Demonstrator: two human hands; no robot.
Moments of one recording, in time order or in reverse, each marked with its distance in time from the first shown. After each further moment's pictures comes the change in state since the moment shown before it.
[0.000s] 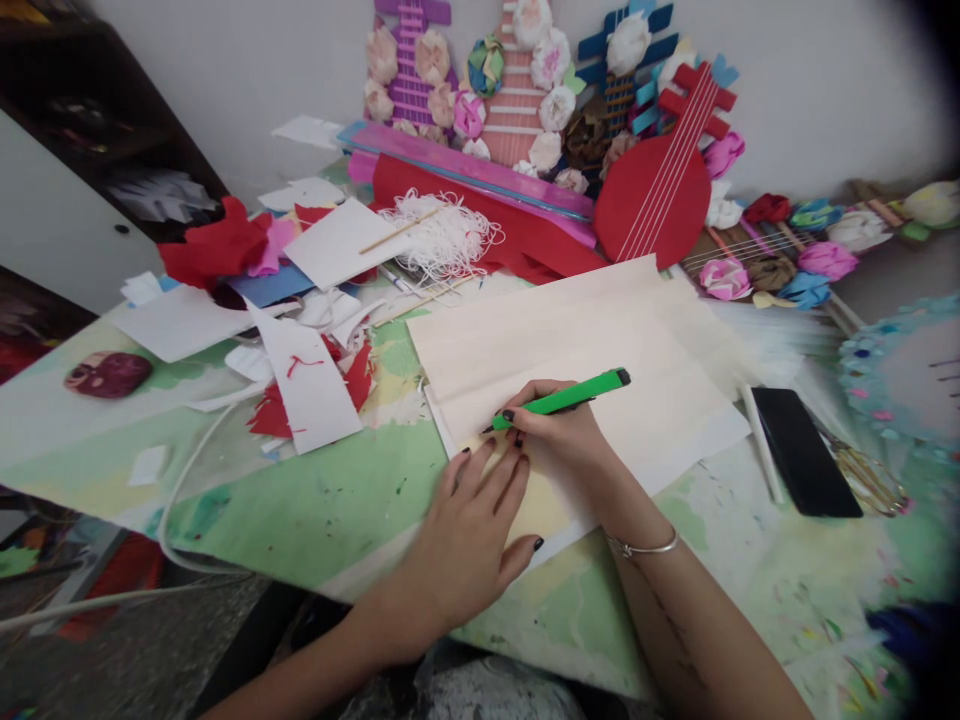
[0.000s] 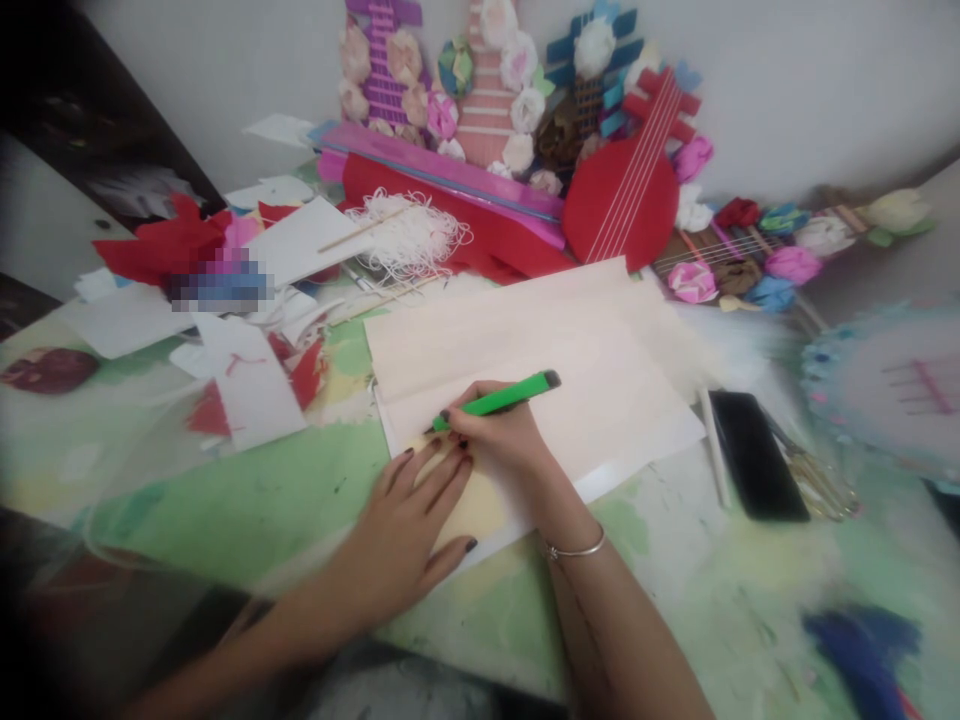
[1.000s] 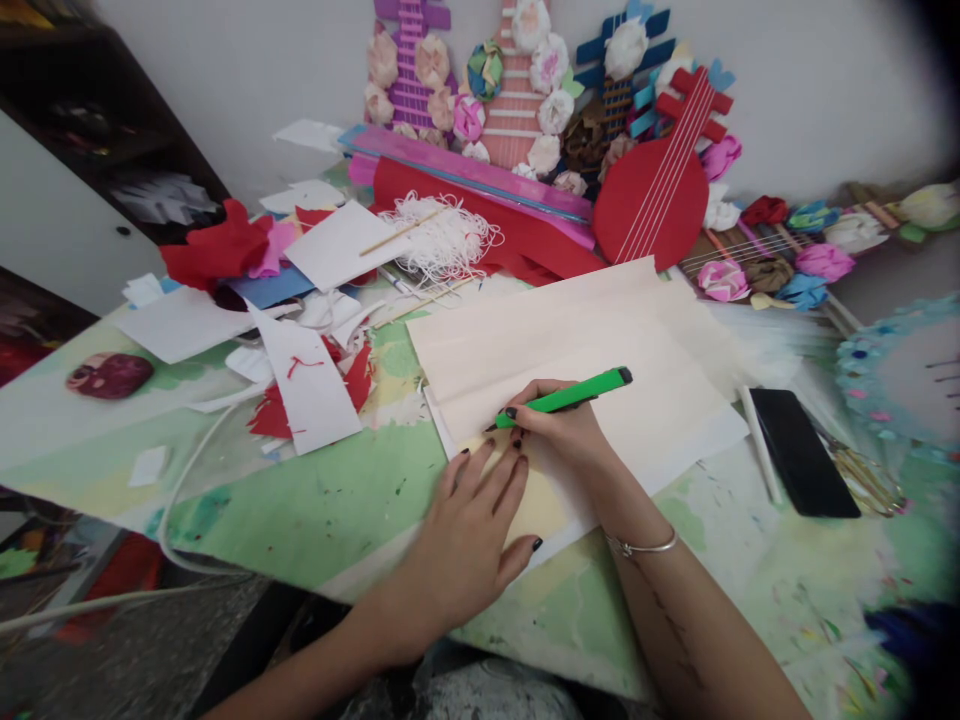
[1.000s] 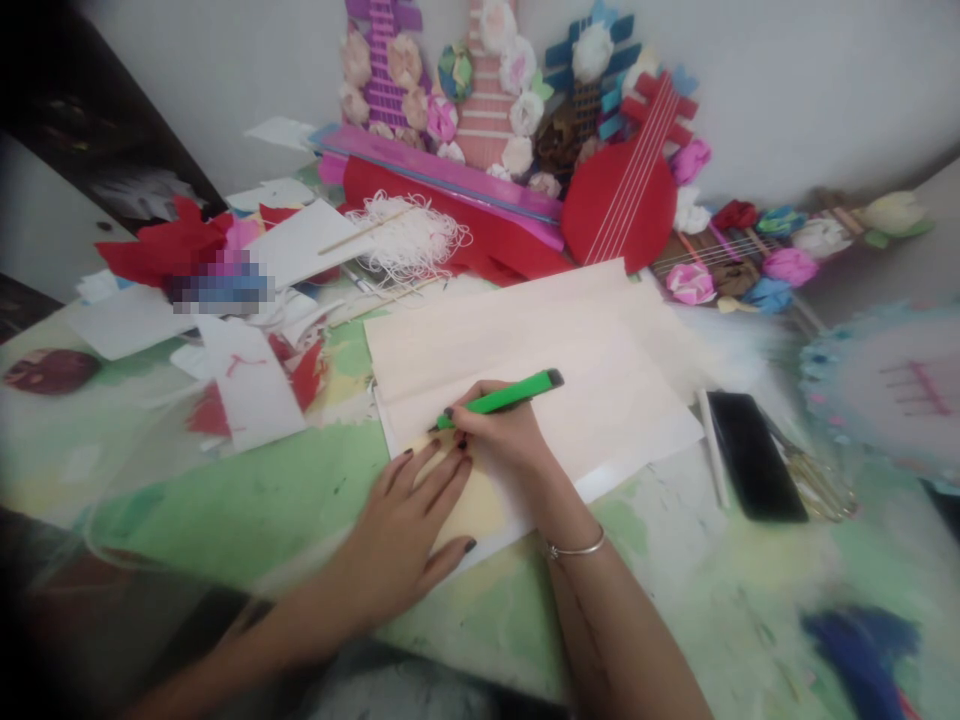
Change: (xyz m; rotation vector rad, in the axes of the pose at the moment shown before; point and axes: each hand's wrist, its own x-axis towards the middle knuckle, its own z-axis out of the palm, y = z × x) left_hand -0.001 0.000 -0.001 -0.003 0.004 -0.003; right_hand 0.001 0.002 -0.003 0.009 0.044 0.026
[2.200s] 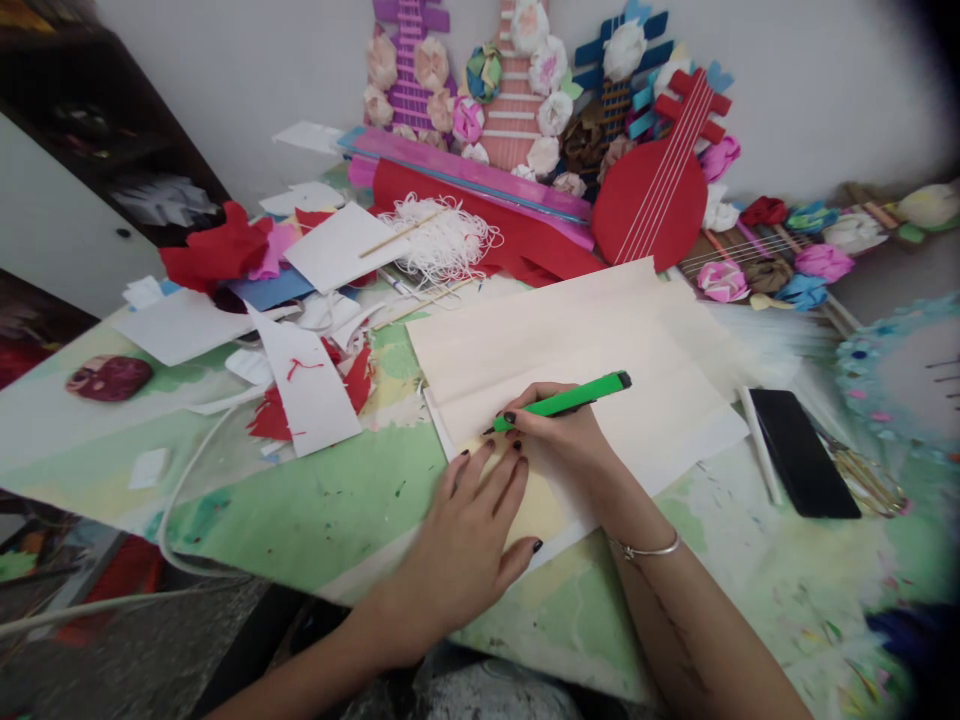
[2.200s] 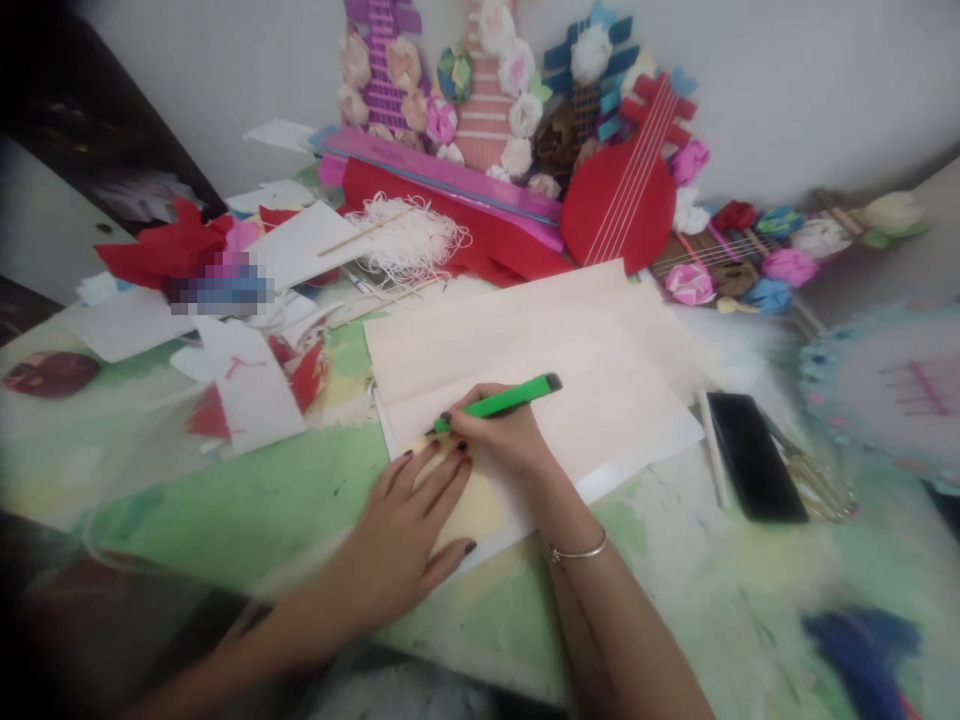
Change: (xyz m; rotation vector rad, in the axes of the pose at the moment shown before) left_hand 0.000 -0.001 0.000 -0.003 -0.009 0.002; right_hand -0.004 -0.003 0.000 0.022 -0.020 -0.009
